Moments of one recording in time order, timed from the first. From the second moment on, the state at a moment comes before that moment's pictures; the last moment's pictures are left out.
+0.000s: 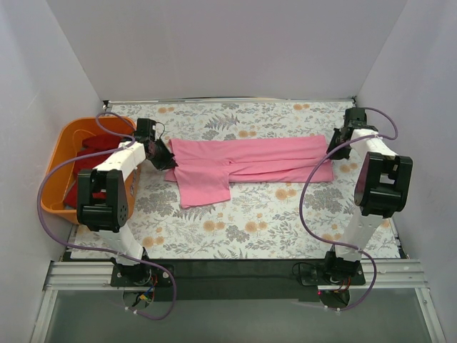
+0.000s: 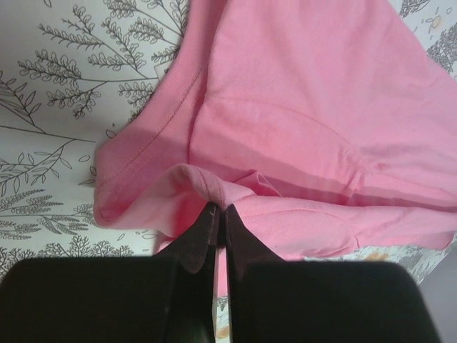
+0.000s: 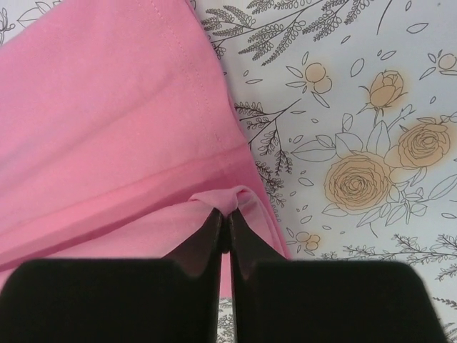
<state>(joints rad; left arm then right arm) -0.07 1.74 1.19 -0.53 0.20 -0.70 -0.14 1.87 1.36 -0.56 -0.05 0.26</state>
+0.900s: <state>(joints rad) -0.25 1.37 1.10 -0.50 0.04 -0.69 0.19 1.53 1.20 -0.48 -0.13 0.22</state>
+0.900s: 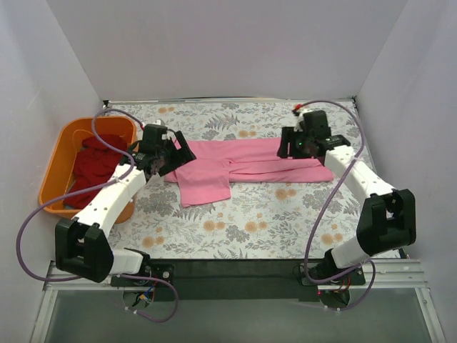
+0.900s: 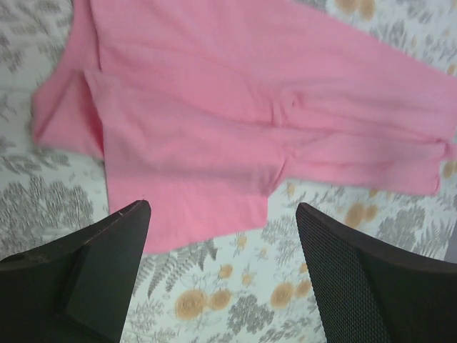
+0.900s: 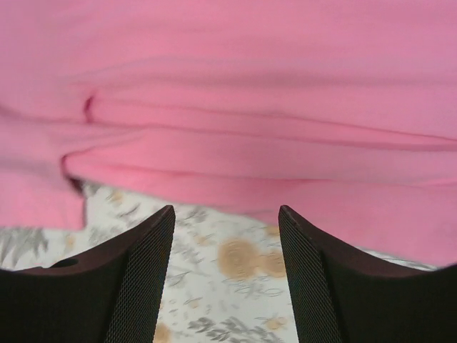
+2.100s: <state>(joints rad) -0.44 1.42 0.73 -0.50 -0.07 -0.87 0.72 1.83 1.02 -0.04 -0.34 0.55</state>
